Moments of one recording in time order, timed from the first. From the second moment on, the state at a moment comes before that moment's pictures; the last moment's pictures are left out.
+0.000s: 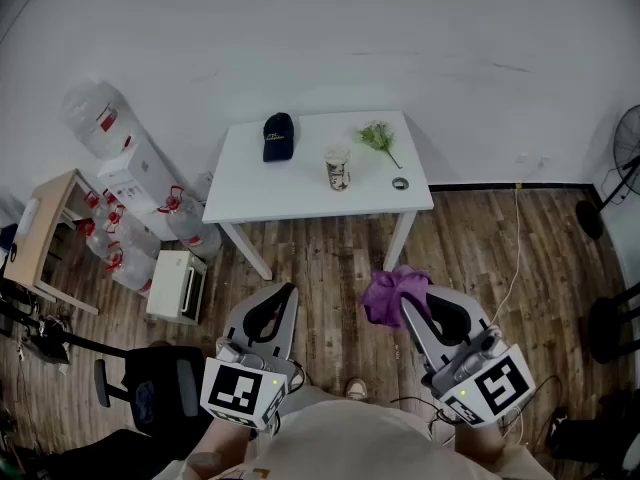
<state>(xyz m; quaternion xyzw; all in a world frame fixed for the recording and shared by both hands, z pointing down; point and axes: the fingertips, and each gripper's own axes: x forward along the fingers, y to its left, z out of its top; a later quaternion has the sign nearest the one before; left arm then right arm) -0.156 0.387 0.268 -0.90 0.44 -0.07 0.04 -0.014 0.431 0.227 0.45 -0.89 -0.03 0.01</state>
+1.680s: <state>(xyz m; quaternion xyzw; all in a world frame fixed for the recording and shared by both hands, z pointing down) -0.095 0.352 0.294 -0.91 0.39 -0.08 0.05 0.042 0.395 0.245 0.49 -0.87 0.01 -0.02</state>
